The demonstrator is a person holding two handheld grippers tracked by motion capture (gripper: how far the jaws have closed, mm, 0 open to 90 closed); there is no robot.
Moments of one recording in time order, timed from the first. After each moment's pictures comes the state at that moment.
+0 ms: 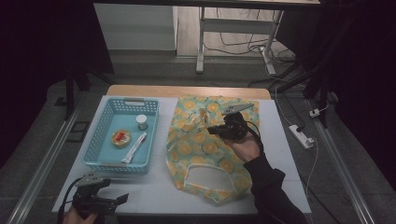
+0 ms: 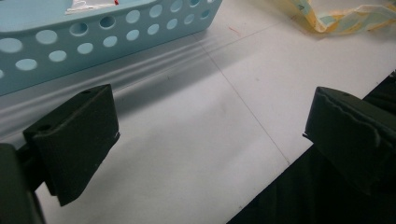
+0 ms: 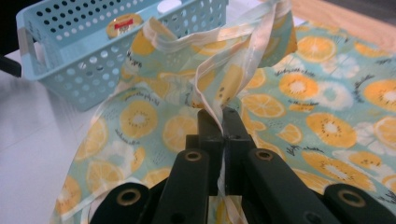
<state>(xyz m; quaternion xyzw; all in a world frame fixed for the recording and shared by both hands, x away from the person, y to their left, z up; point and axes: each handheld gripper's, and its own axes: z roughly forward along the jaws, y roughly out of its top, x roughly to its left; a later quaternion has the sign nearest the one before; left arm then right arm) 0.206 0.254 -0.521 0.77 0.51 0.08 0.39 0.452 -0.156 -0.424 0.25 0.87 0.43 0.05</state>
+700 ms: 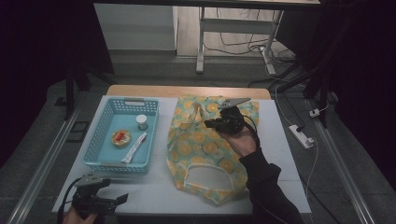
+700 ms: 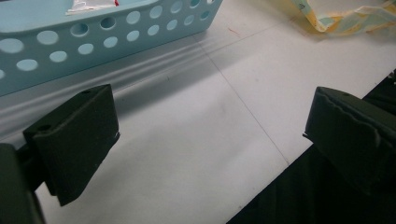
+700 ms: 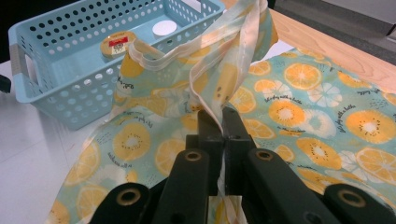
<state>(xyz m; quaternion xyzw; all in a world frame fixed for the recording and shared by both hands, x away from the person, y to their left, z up) 0.205 0.255 -0.521 0.76 0.51 0.08 0.39 0.458 -0.142 -0.409 0.24 0.86 0.44 0.08</state>
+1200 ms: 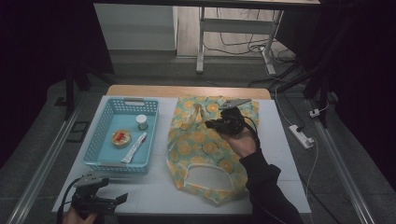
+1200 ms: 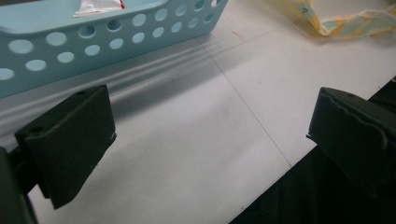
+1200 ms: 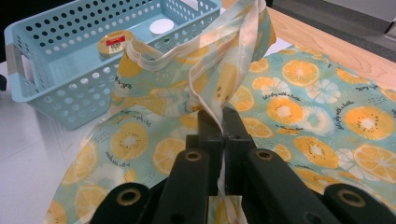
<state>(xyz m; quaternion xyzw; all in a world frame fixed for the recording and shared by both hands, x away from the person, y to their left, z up) 0.204 0.256 -0.520 0.76 0.51 0.08 0.39 0.458 -0.144 -0.413 0.24 0.86 0.44 0.08</state>
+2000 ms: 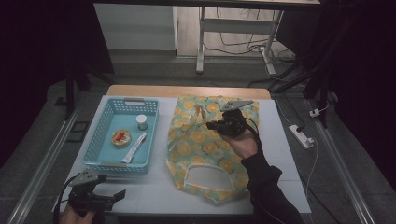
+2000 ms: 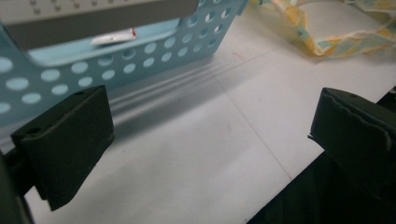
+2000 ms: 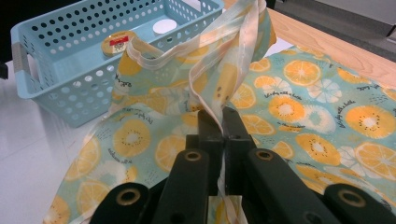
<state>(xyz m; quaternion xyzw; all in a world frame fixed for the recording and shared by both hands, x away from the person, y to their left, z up) 0.206 0.261 -0.511 0.75 0.50 0.10 0.41 0.455 -0.149 -0.415 0.24 0.86 0.44 0.08</state>
